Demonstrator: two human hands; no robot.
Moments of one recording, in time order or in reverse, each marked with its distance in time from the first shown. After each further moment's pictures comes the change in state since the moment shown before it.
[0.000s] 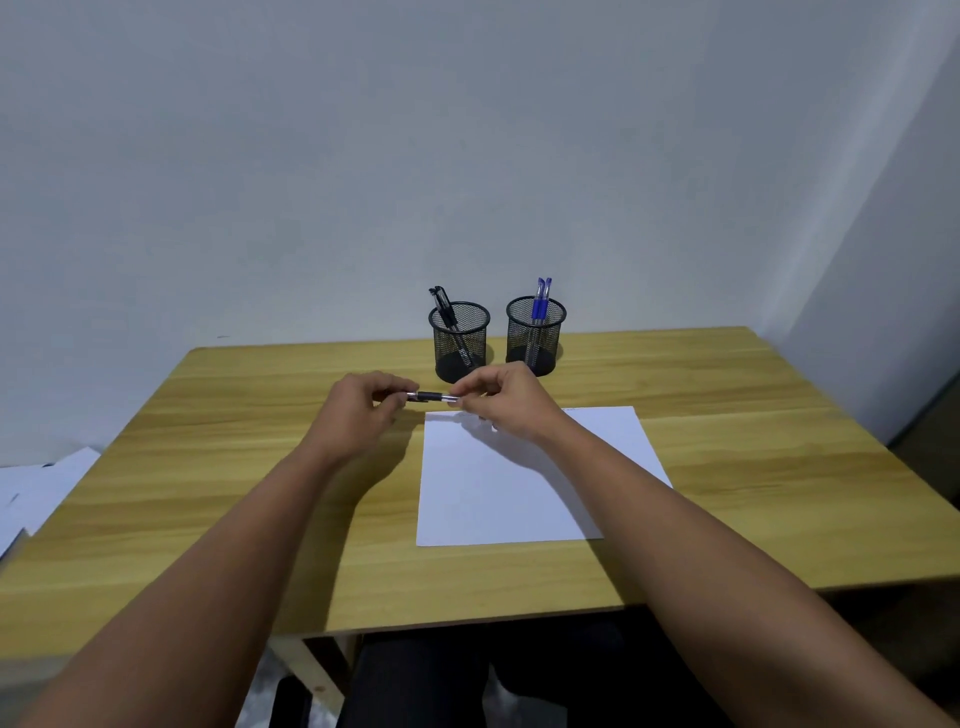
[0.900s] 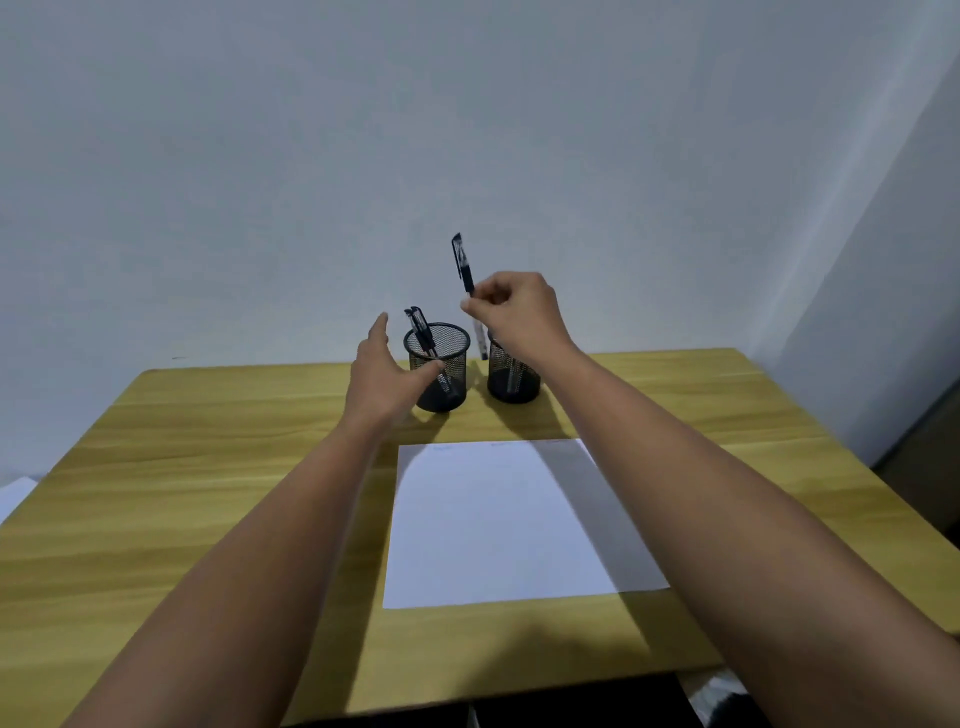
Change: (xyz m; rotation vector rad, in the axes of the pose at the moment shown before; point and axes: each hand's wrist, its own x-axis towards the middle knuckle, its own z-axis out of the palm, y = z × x) left_hand 0.081 0.037 0.052 -0.016 0.158 -0.191; right_hand 0.083 -0.063 -0.063 -0.286 0.367 -0.123
